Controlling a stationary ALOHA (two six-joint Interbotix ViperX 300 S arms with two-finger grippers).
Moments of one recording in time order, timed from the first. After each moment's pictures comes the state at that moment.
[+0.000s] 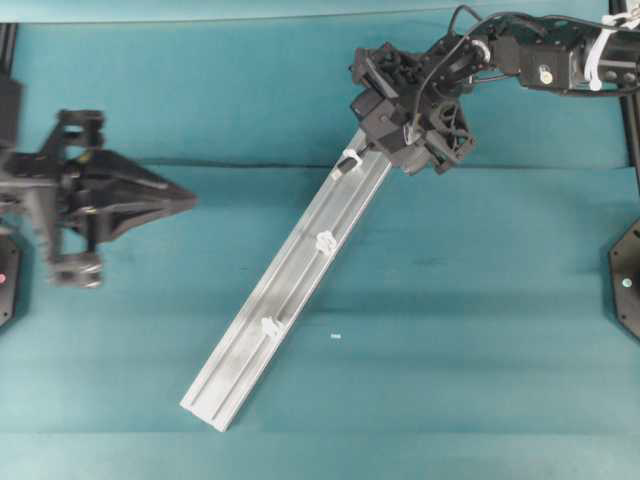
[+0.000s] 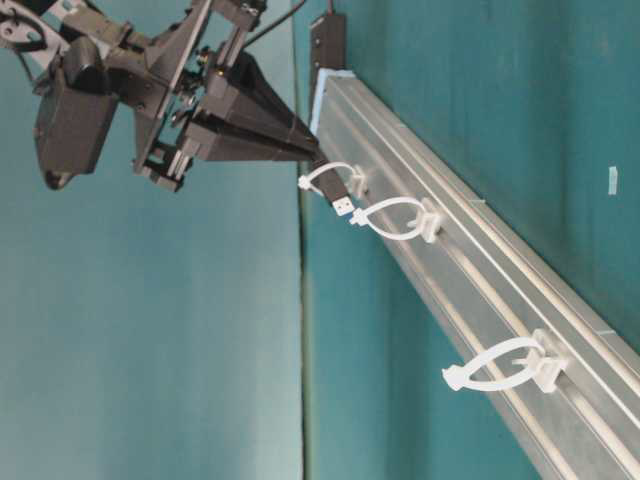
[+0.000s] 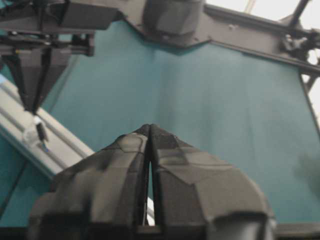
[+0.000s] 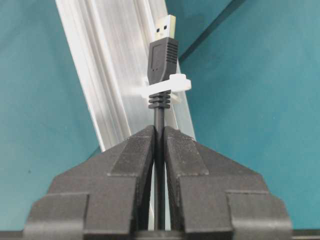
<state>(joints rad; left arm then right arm) 0.08 -0.65 0.95 0.02 -0.16 -0.21 -0.53 0.14 0.43 0.48 0.64 -1.67</state>
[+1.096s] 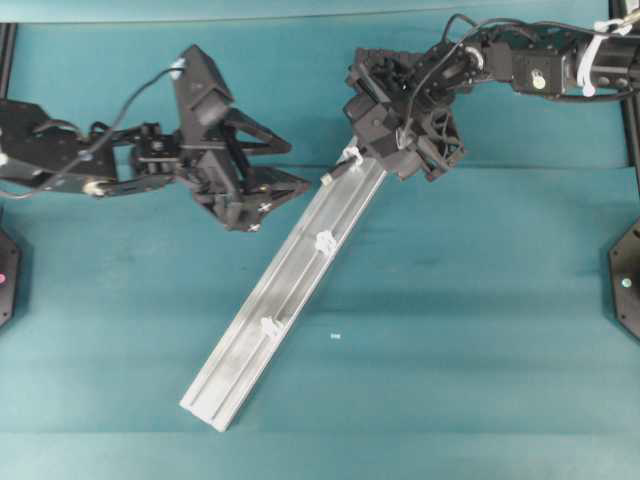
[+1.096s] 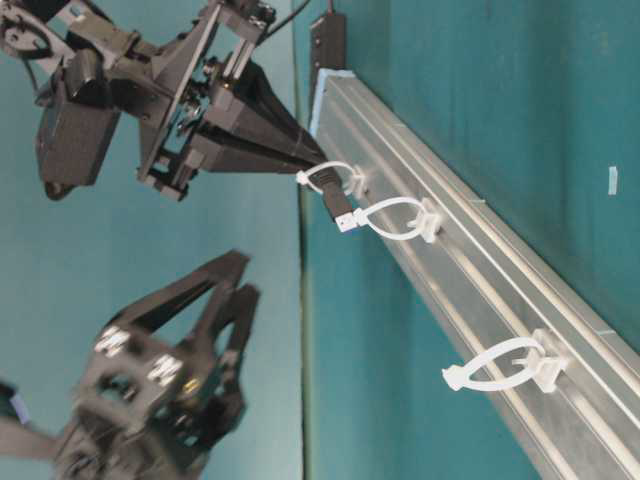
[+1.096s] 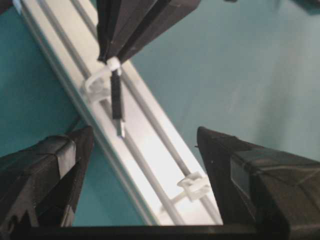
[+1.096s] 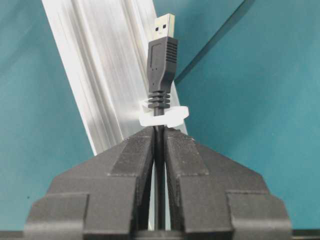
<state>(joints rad) 0.24 -0.01 0.74 0.02 -0.31 -0.36 -0.51 0.15 0.43 0.52 0.61 -1.67</state>
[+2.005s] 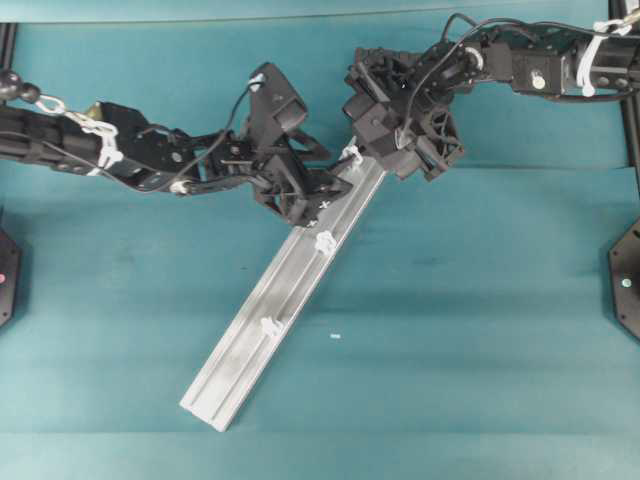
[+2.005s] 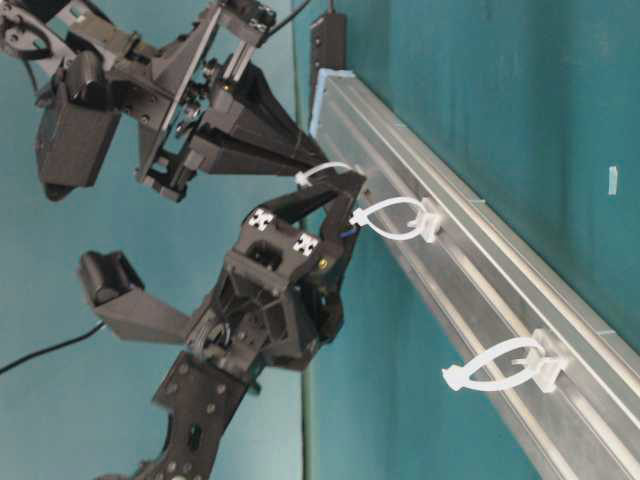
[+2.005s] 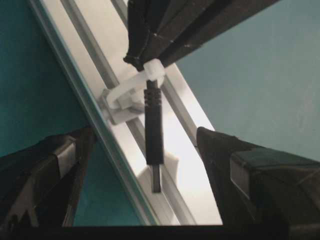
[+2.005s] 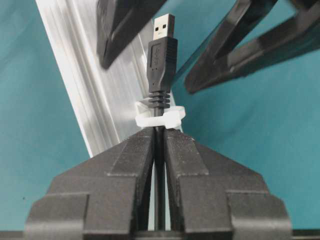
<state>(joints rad) 0.28 0.32 0.53 0.02 -0.37 -0.37 -0.51 0.15 0.43 0.52 0.60 -1.67</state>
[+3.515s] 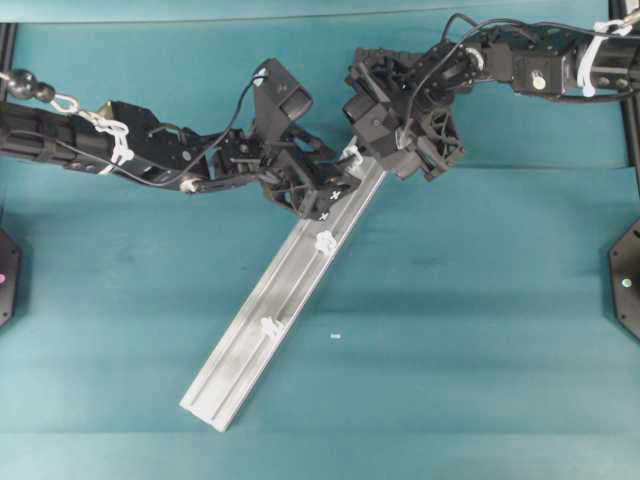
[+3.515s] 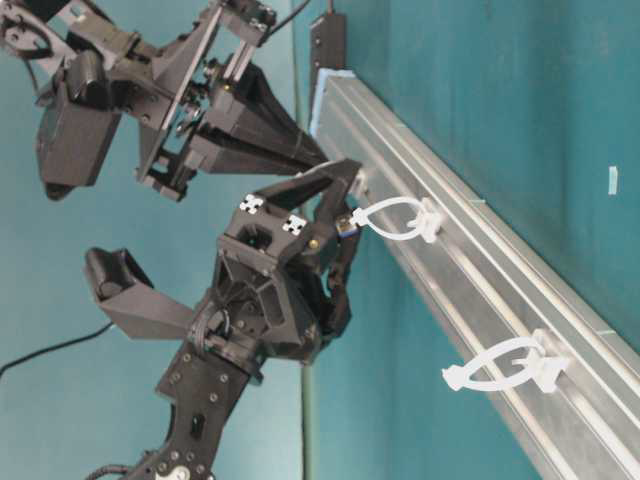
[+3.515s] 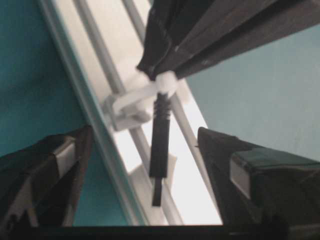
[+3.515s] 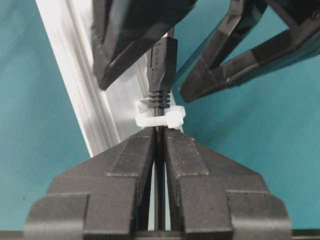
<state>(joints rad) 0.27 0.33 0.53 0.02 -0.36 -0.49 -0.51 0.15 0.44 0.52 0.60 -1.67</state>
